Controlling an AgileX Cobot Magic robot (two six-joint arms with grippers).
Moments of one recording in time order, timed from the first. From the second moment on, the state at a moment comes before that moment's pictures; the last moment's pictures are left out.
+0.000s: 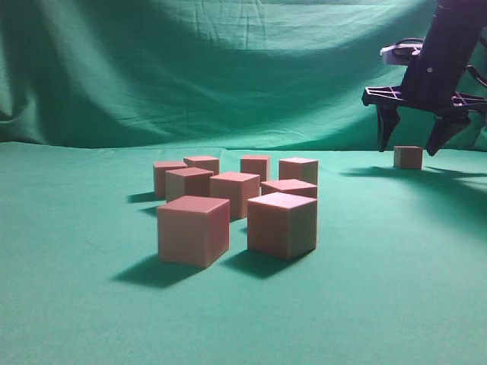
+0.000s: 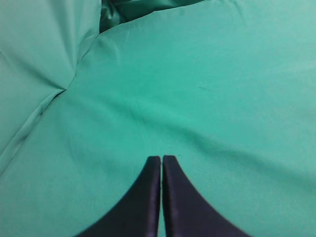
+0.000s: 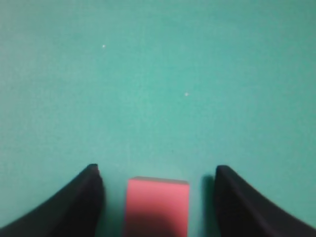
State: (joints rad) left arm 0.07 -0.02 0.02 0.41 0.37 -0.08; right arm 0.08 2.28 -1.84 0.10 0.67 0.01
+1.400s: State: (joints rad) left arm 0.07 -0.02 0.02 0.41 0.37 -0.08; right arm 0.52 1.63 -1.71 0.10 1.03 -0.10
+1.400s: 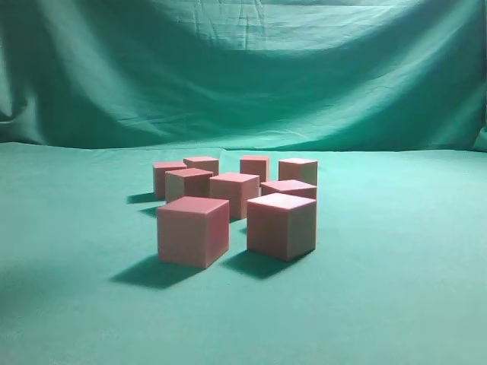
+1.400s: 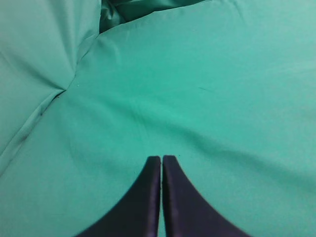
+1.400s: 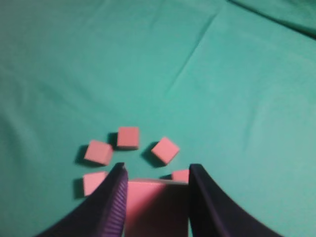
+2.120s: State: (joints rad) left arm 0.07 -0.02 0.02 0.41 0.37 -0.08; right arm 0.99 1.82 -1.32 0.12 0.66 -0.09
